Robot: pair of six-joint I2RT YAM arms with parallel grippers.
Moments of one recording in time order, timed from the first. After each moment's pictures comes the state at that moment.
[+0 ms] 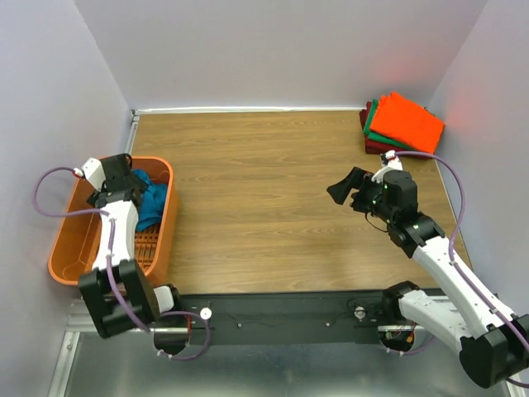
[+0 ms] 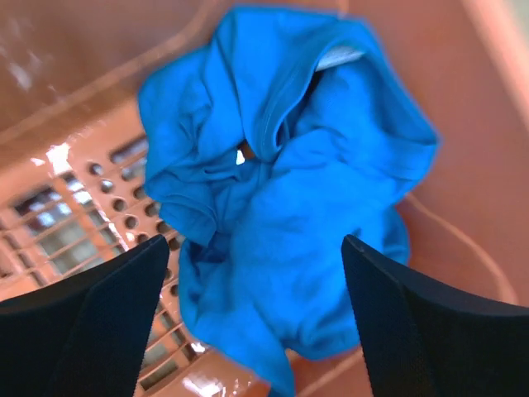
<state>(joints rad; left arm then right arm) 0.30 1.18 0.89 -0.46 -0.39 -0.61 0.35 0.89 0.70 -0.24 -0.06 0.60</state>
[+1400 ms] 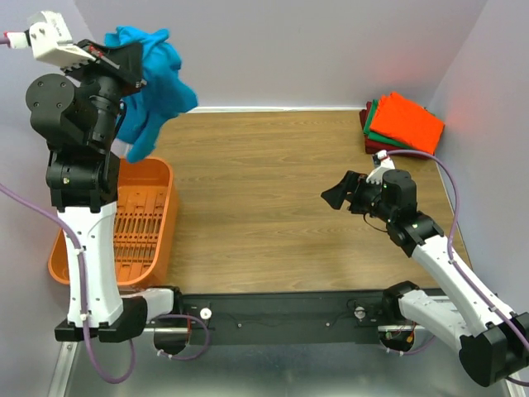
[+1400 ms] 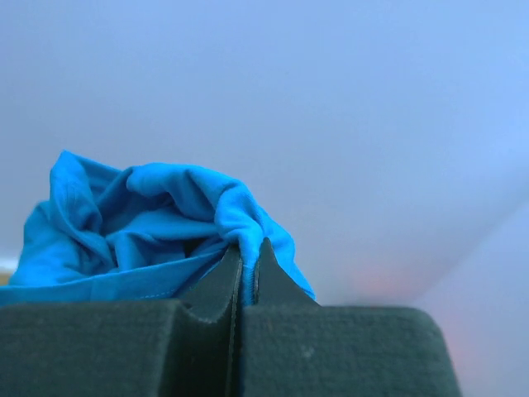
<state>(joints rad) 0.01 1.22 1.91 -0.40 0.06 -0.52 0.35 0.90 0.70 -0.23 -0.20 0.54</state>
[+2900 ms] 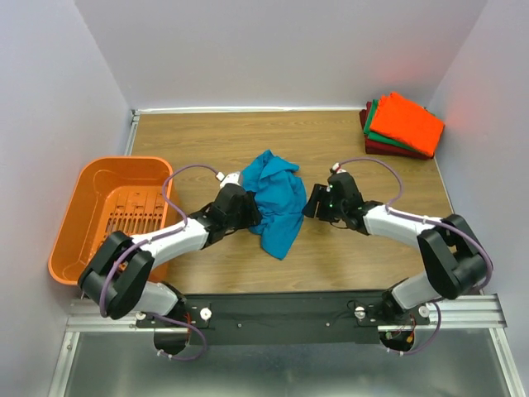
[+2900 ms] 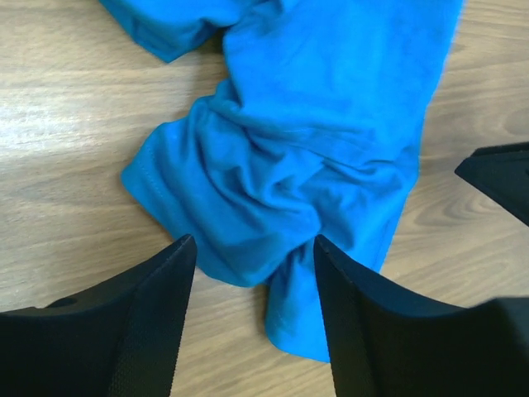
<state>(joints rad) -0.65 1.35 0.63 0.02 -0.09 -0.72 0.52 1.47 0.68 0.03 -0.04 0.63</state>
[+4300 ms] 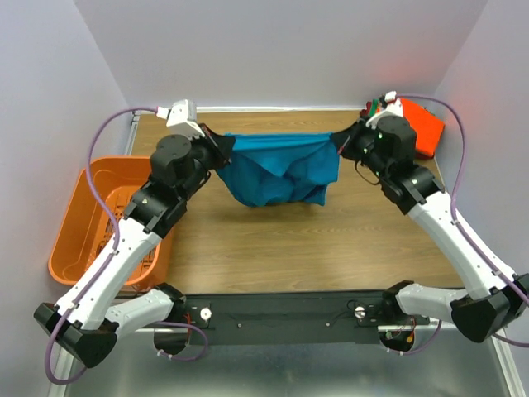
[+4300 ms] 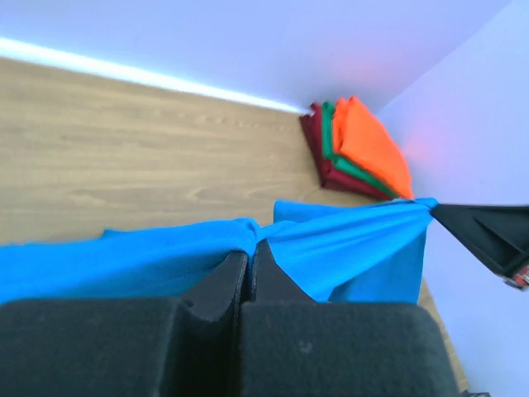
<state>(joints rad) -0.55 1.02 1.15 -0.24 -0.19 -0.59 0.46 1.17 1.22 -0.31 0.14 0.59</state>
